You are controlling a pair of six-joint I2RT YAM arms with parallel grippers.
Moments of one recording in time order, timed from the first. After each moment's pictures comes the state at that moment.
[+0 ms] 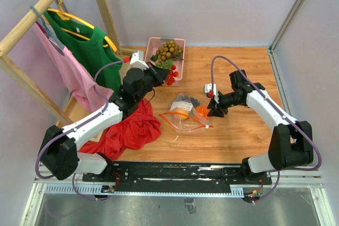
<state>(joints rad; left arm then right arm) -0.63 1.29 0.90 0.33 -0.19 -0.79 0.20 1.42 0.99 -0.80 -0.86 -1.16</state>
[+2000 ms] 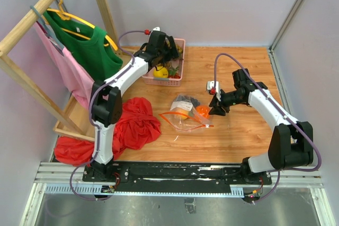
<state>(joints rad) -0.47 2.09 1.86 -0.31 -0.13 -0.67 0.17 1.42 1.01 -0.81 -0.87 -1.13</state>
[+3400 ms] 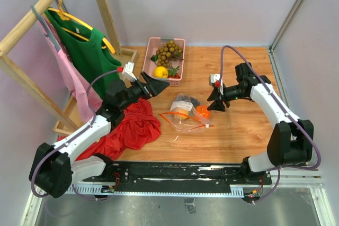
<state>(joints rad) -0.47 1.13 0.65 0.44 0.29 -0.93 0.14 1.45 1.12 -0.91 -1.01 -1.18</state>
